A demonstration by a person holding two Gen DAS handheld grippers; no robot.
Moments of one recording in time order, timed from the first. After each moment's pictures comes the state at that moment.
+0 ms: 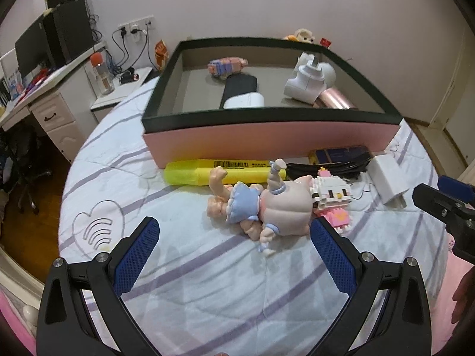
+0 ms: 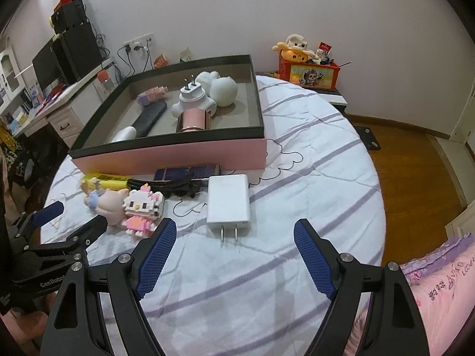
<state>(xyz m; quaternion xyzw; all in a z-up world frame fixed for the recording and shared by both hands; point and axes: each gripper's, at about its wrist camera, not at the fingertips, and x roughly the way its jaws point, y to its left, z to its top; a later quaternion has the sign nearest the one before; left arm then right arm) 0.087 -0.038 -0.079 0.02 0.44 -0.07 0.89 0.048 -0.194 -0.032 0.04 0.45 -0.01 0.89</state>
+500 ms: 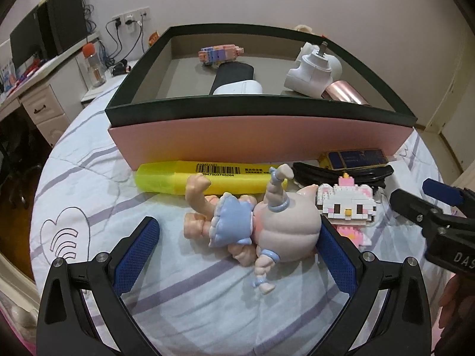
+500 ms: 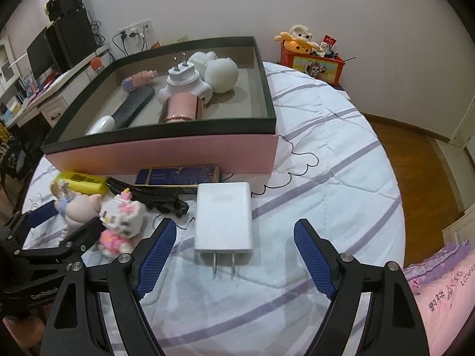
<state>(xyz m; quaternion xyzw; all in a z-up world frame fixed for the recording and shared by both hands) 0.108 -0.045 -0.102 0.00 0.45 -0.08 0.89 0.080 -0.191 -0.064 0.02 0.47 -0.02 0.88</state>
